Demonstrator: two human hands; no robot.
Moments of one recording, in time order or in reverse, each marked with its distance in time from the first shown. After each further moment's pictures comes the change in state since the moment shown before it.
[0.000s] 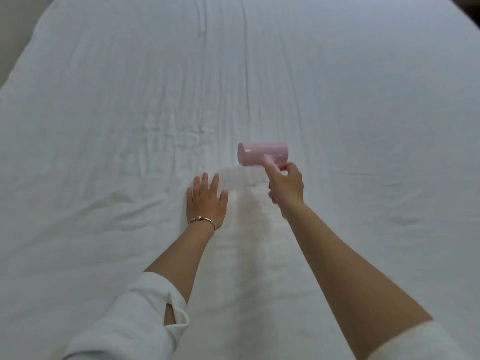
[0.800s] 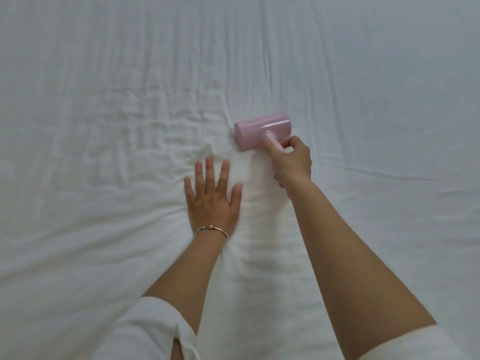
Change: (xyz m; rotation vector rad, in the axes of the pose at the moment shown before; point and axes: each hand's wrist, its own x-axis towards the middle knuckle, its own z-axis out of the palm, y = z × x) left_hand 0.073 -0.019 0.058 0.092 0.313 0.046; right_hand 0.117 0.011 0.079 -0.182 0.070 -0.024
